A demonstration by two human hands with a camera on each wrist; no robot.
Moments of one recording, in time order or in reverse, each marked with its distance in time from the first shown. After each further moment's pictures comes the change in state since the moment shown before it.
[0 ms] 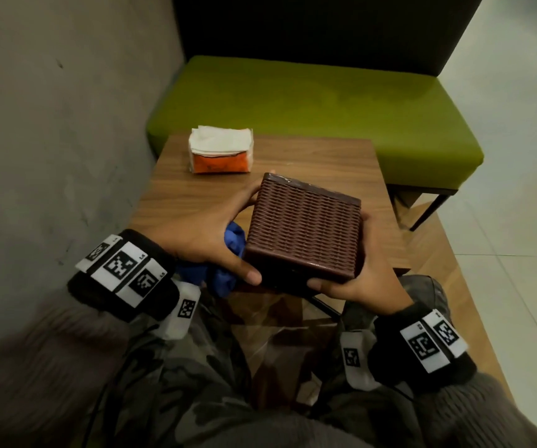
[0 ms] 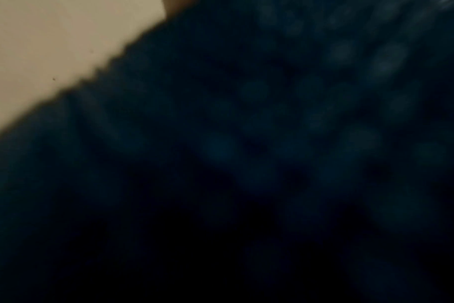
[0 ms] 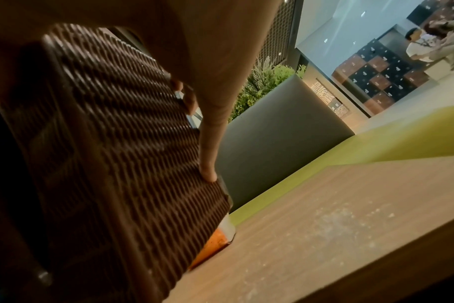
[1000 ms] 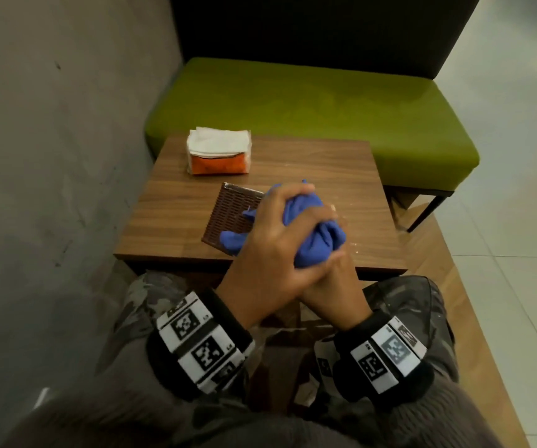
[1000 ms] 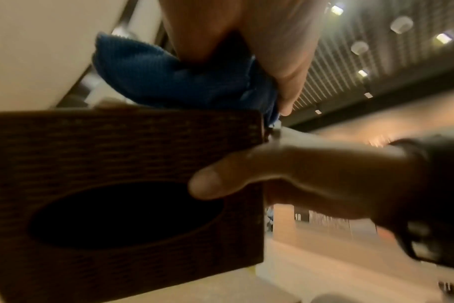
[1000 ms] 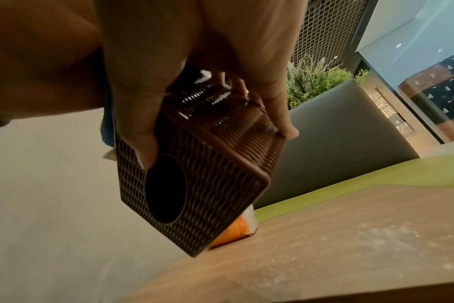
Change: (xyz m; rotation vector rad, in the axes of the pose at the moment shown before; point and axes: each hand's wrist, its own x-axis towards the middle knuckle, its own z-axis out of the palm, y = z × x) left_hand 0.019 0.055 0.088 0.316 0.708 0.219; right_hand 0.007 0.002 0.049 -0.549 0.096 -0.151
